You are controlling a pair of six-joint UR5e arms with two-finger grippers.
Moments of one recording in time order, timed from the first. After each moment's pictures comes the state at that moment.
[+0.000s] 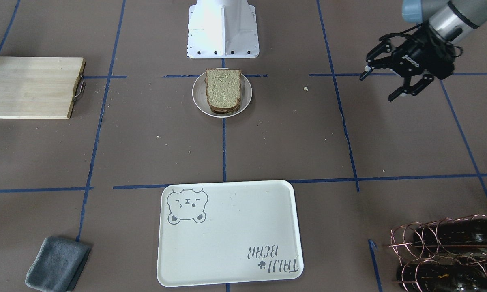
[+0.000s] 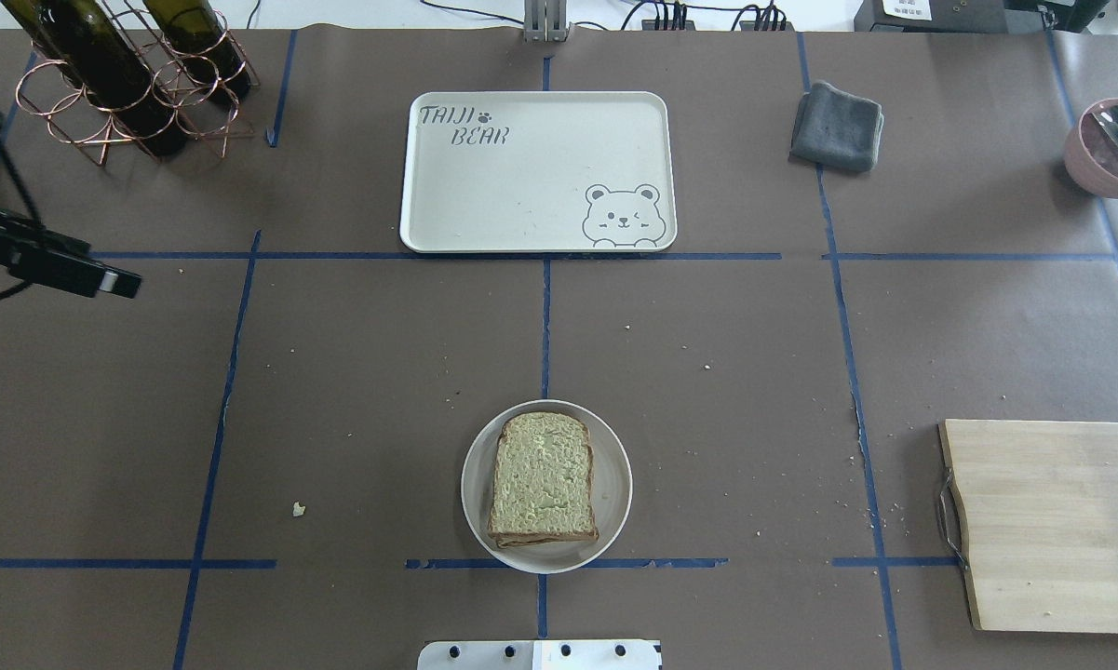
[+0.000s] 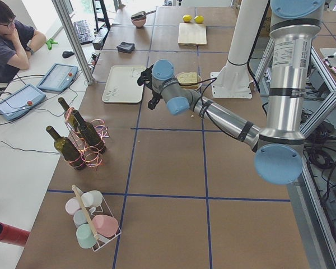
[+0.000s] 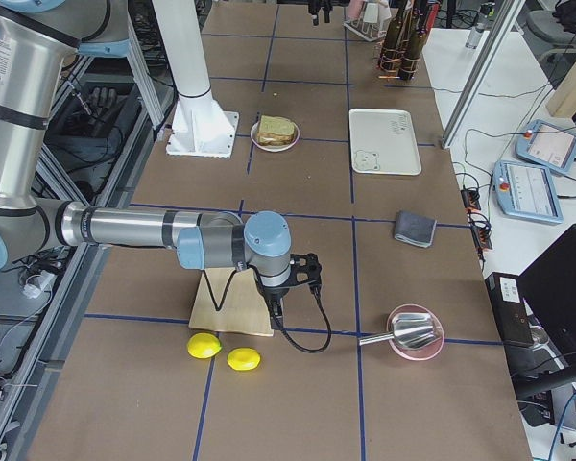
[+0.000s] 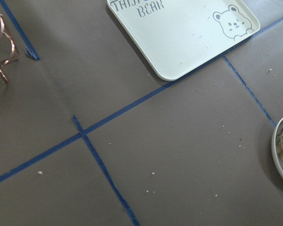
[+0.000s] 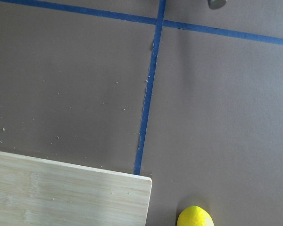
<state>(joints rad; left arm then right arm) -0.94 -1.65 -2.04 -2.12 -2.29 -0.73 1.55 -1.90 1.89 -1.47 2.31 -0.06</state>
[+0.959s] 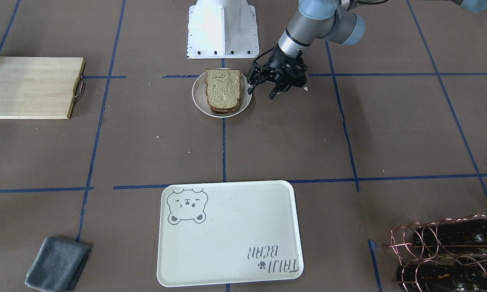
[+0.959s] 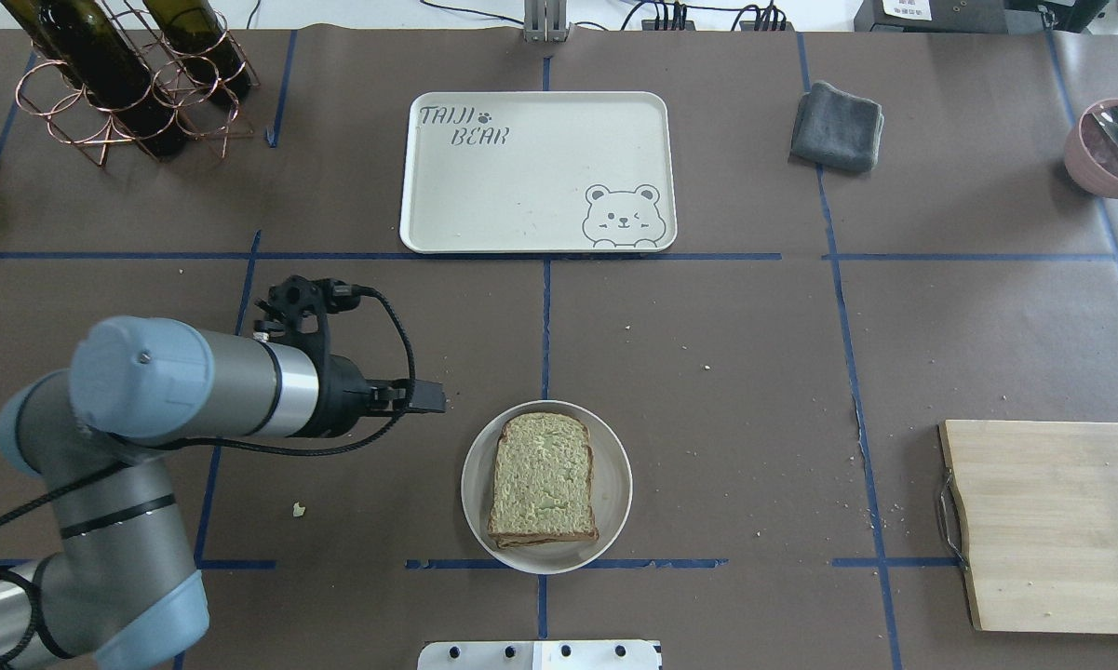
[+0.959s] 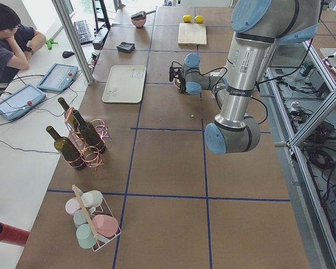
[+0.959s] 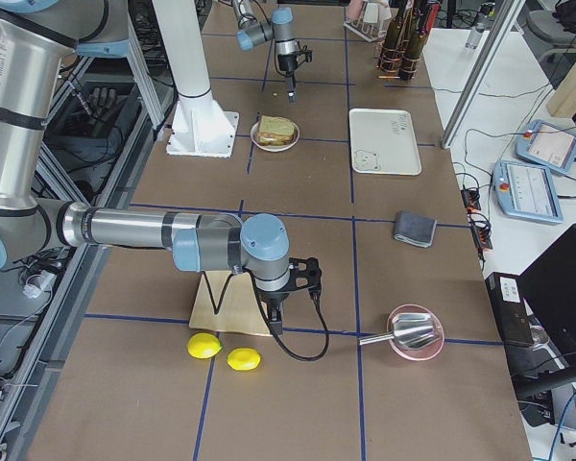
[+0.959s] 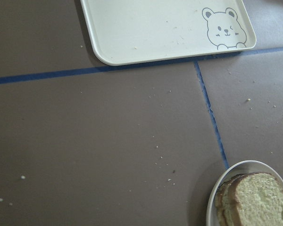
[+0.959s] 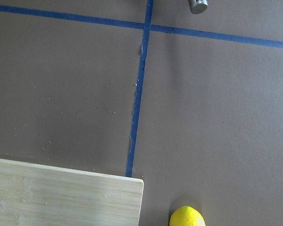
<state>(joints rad) -0.36 -1.93 -1.85 -2.12 -1.72 -1.44 1.57 -1.89 1.88 -1.48 2.30 -0.06</state>
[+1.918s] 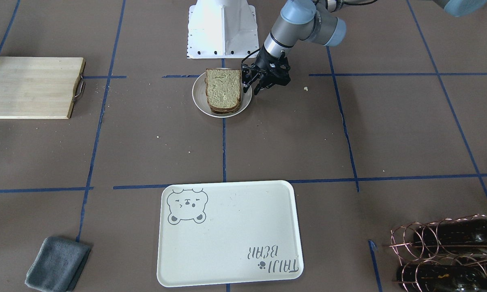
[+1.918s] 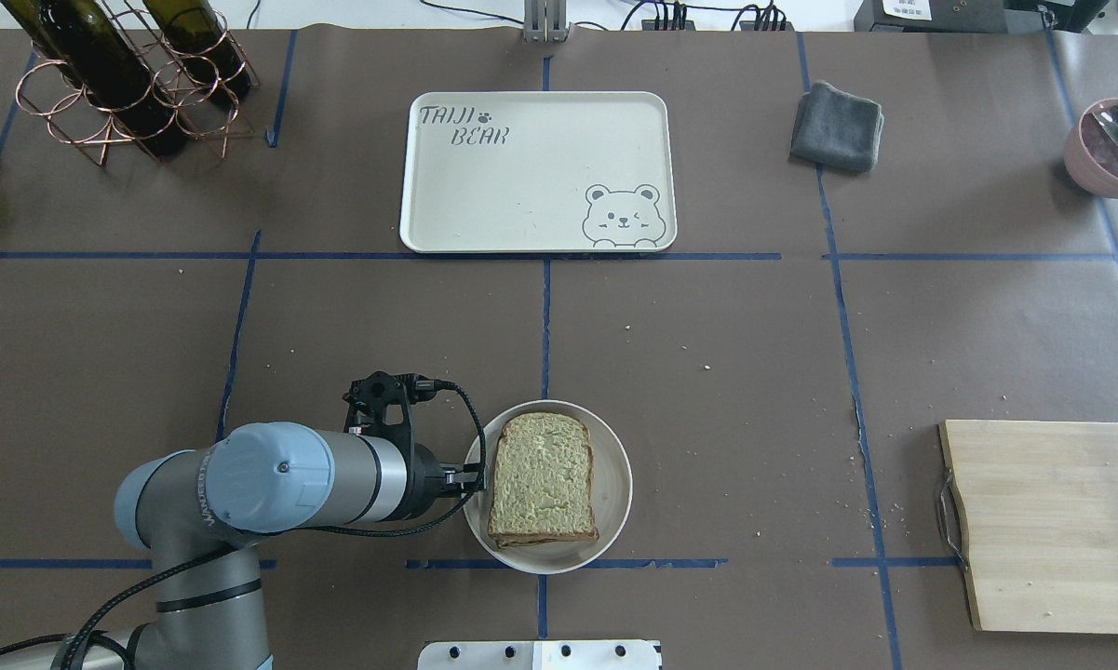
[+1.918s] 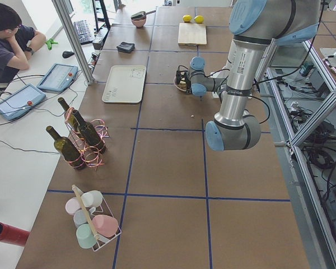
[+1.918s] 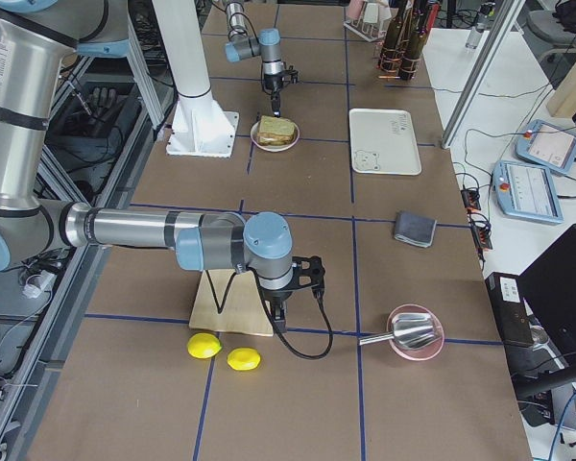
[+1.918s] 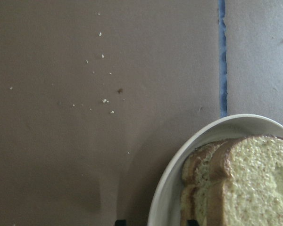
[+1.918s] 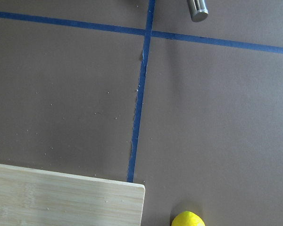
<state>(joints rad) -0.28 -1.95 -1.80 -2.13 -1.70 -1.46 1.57 -1.88 1.87 -1.48 2.31 -0.05</state>
